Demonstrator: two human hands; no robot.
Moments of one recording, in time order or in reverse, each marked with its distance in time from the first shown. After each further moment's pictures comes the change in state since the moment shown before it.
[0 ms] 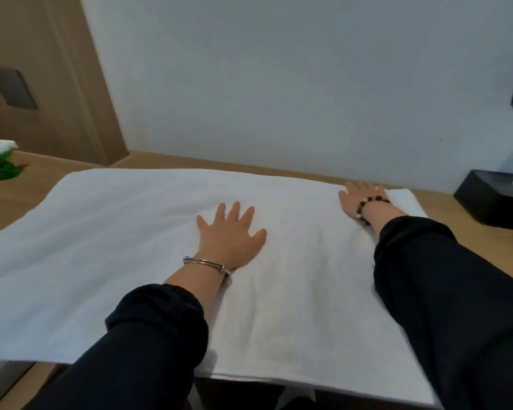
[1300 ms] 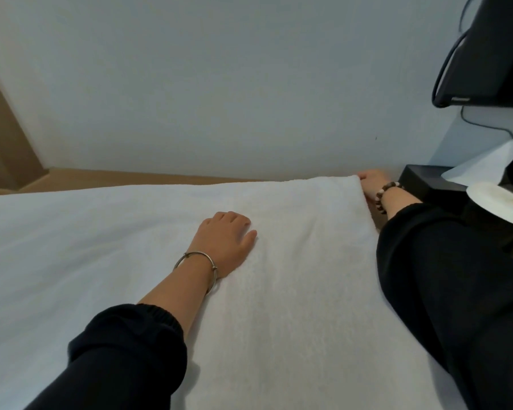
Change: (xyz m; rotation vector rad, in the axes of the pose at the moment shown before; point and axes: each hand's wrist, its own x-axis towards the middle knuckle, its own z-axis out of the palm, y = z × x) left_hand 0.040 0.076 -0.004 -0.203 0.177 0.345; right_hand 0.029 0.128 -0.027 0.956 0.098 0.182
